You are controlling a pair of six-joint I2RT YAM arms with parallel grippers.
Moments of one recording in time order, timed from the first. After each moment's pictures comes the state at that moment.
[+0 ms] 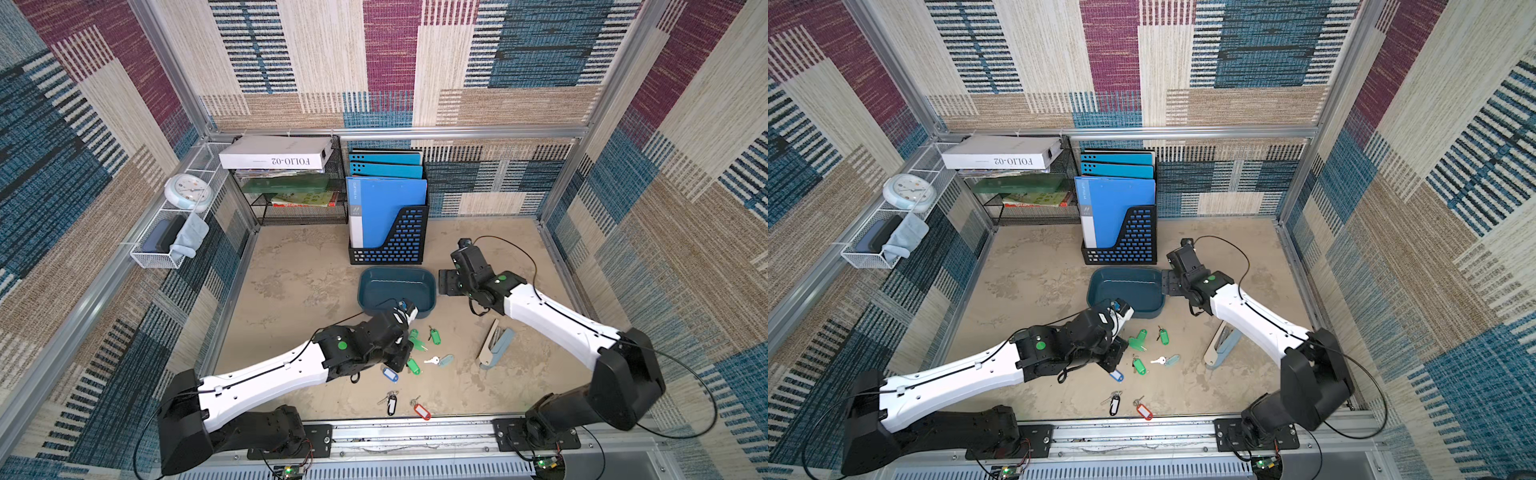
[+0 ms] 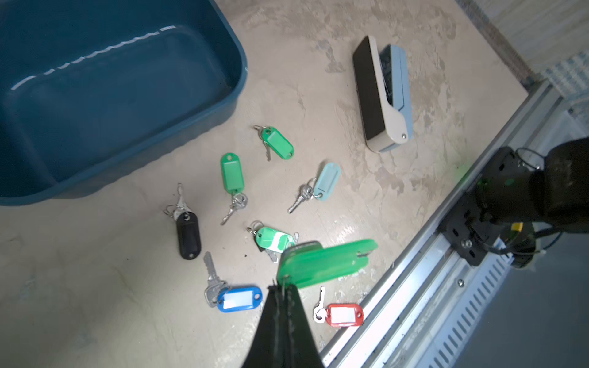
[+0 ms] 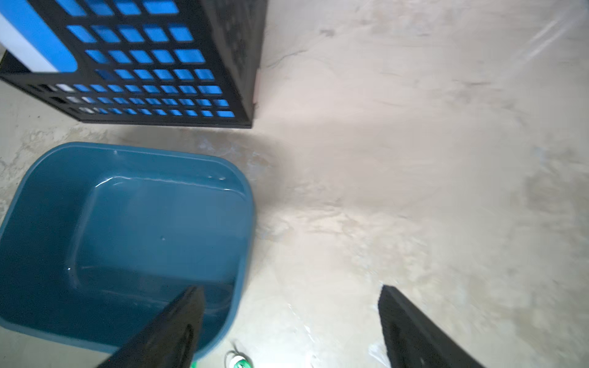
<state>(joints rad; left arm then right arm) -1.10 1.26 0.96 -0.59 -0.09 -0.42 0.57 1.40 1.06 -0.50 0.34 0.44</state>
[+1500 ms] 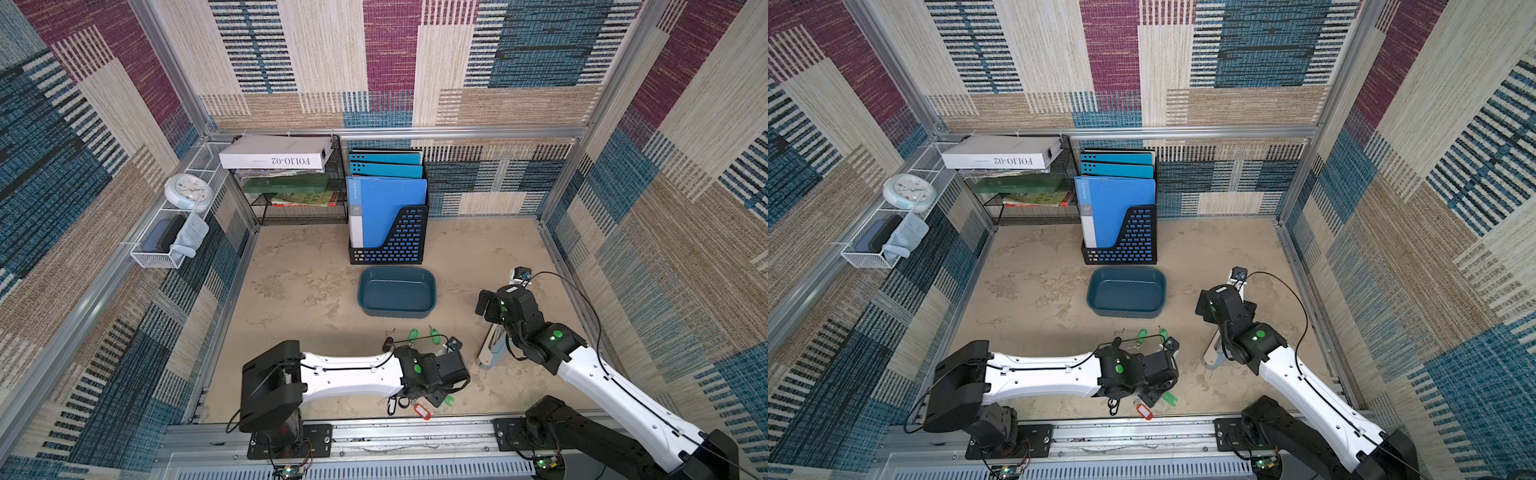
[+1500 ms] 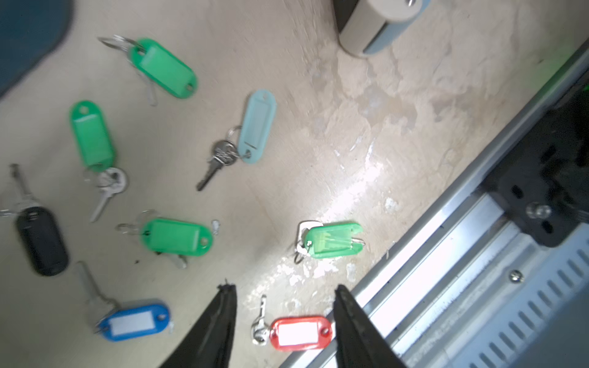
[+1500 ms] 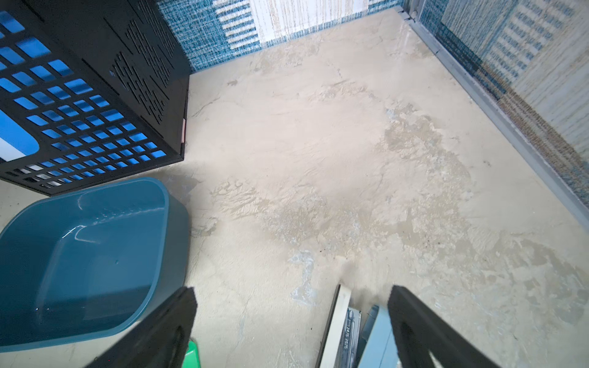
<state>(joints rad) -1.33 1.62 1.14 -0.65 -0.22 -0.55 0.54 0.89 0.68 -0.46 0.51 0.56</state>
